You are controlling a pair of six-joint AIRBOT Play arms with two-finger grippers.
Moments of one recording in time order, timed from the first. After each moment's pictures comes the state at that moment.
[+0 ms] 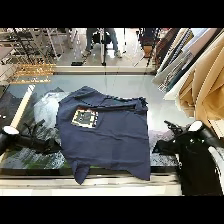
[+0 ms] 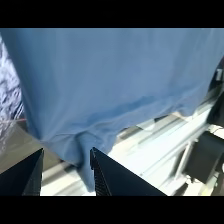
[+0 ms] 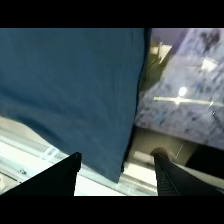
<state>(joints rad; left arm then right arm) 0.32 -1.34 0.81 0.87 -1.34 -1.05 -0.27 -1.27 0.83 -1.05 1.45 1.18</state>
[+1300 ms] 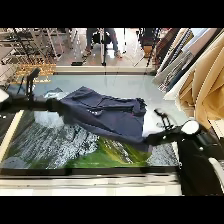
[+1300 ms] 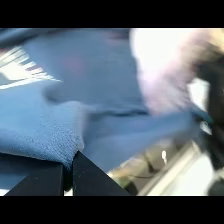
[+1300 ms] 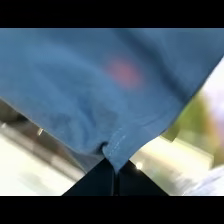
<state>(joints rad) -0.01 -1.28 1.45 0.78 -1.25 -1.09 -0.02 -1.04 0.89 -1.01 1.20 1.15</state>
